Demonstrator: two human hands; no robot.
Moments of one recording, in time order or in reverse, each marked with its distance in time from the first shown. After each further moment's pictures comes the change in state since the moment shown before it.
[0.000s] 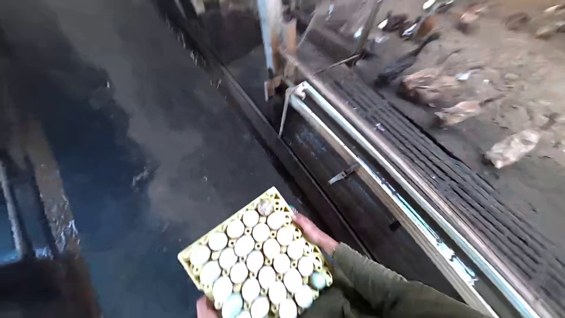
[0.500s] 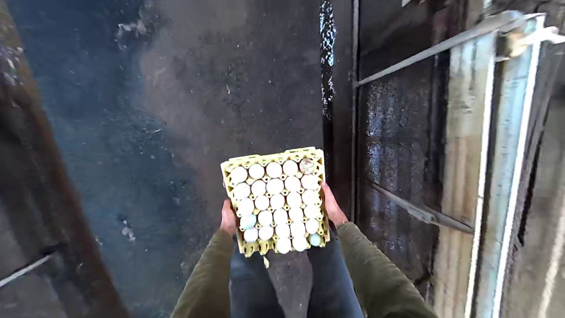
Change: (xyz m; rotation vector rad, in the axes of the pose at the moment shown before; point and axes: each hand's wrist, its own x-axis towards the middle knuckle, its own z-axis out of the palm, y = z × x) left_hand 0.347 -0.153 0.094 0.055 0.017 -0.577; right_hand 0.325 0.114 0.029 -0.074 0.111 0.458
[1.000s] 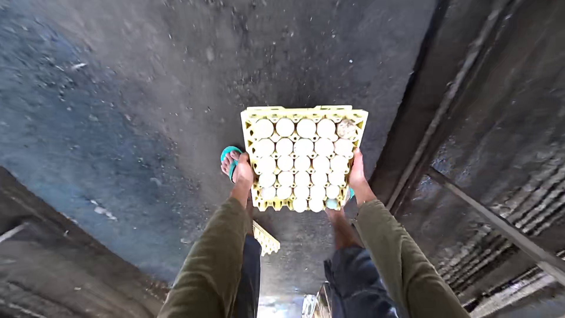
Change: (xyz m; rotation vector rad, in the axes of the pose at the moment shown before) left_hand 0.340 -0.127 0.018 0.780 0.159 -0.082; right_hand 0.285 0.139 0.077 0.019 0.158 0.050
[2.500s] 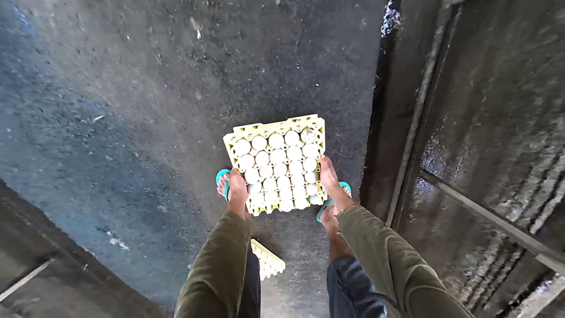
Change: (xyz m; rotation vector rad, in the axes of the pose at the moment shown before) left_hand -0.011 0.041 0.009 -0.054 0.115 -0.202; right_hand -0.005 -0.040 0.018 -0.259 -0.059 0.067
